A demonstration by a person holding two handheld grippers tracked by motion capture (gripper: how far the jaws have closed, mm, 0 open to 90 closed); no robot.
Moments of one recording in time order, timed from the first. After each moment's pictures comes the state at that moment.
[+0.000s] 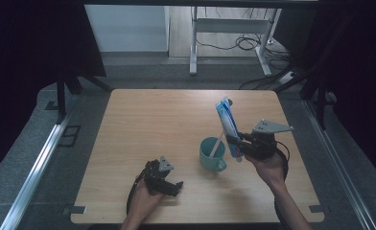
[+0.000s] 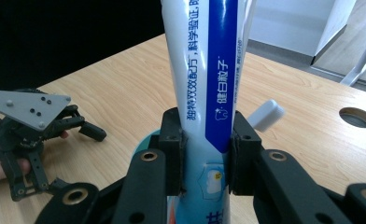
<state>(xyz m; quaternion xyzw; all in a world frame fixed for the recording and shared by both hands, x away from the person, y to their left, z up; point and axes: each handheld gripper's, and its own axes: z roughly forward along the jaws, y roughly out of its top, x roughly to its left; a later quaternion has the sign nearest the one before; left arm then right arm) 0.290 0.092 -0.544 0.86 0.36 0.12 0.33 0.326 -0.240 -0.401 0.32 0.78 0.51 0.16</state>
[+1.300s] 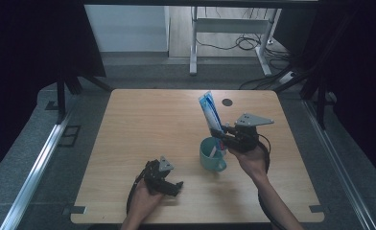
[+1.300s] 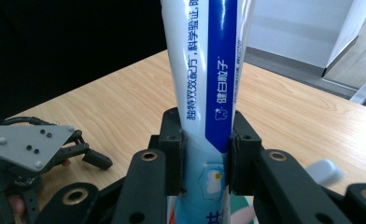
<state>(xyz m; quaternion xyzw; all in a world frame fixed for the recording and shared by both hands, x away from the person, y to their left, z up) 0.290 0.092 -0.545 0.86 0.36 0.13 0.33 0.346 -0.195 -0.400 0.31 0.78 0.53 0.16</state>
